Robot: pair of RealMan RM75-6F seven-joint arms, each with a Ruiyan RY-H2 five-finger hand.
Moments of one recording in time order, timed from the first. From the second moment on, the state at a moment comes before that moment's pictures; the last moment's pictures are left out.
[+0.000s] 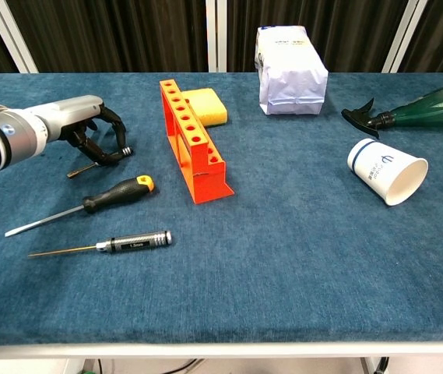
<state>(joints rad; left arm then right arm) -0.80 -1.68 -0.23 -1.26 0.78 0.85 0.30 0.16 -1.19 0.16 -1.48 -1.64 1.71 0.17</state>
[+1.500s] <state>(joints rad) -0.73 -1.48 -0.34 -1.52 0.83 0.85 0.03 0.16 -1.20 0.16 -1.46 -1.63 1.70 0.18</state>
